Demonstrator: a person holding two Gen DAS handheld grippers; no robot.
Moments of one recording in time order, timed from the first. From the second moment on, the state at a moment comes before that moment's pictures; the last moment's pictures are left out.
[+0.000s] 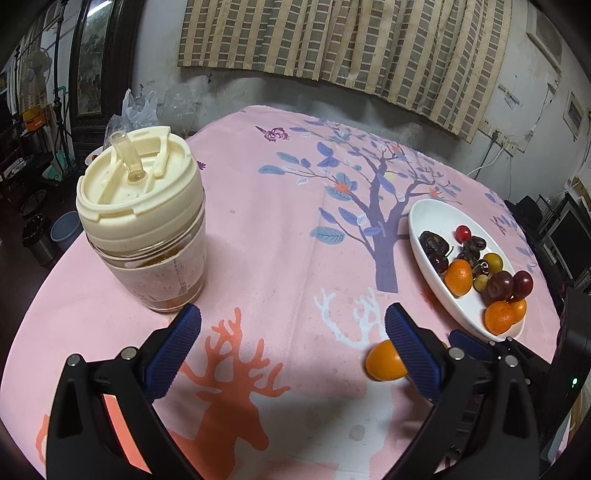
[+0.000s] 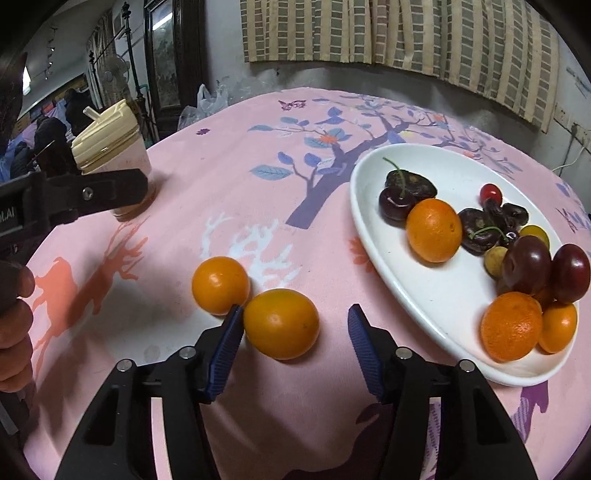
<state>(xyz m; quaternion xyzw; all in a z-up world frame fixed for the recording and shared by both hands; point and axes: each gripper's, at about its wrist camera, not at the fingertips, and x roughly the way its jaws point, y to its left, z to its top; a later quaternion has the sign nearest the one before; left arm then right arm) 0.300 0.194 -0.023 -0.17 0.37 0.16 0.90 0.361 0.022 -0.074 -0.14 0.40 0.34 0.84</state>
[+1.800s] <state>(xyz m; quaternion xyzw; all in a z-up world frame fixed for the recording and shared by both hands) 0.340 0.107 -0.077 0.00 0.43 0.01 0.90 0.337 -0.076 -0.069 -0.04 0.45 0.27 0.85</state>
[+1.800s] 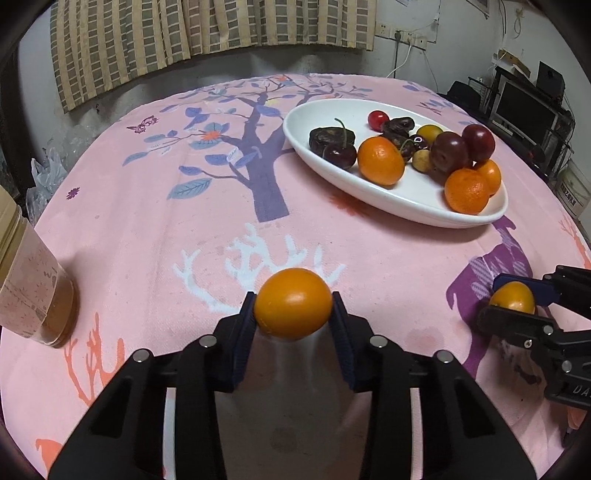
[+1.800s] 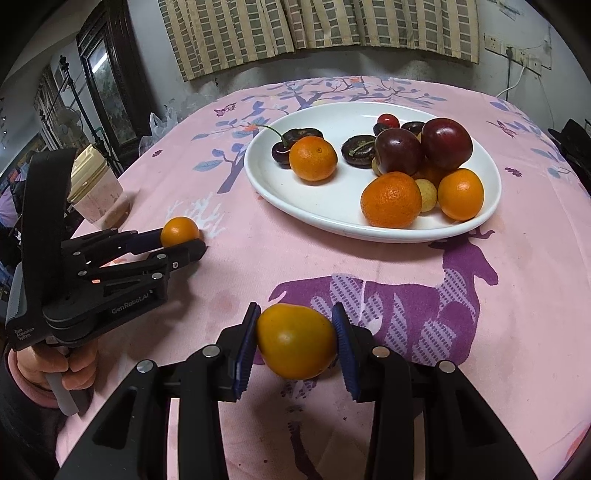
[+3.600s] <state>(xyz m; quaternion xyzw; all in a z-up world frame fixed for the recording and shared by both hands) 0.535 0.066 -0.032 -0.03 0.43 0.04 0.90 0.509 -0.102 -0.007 0.03 0.40 0.19 0.90</state>
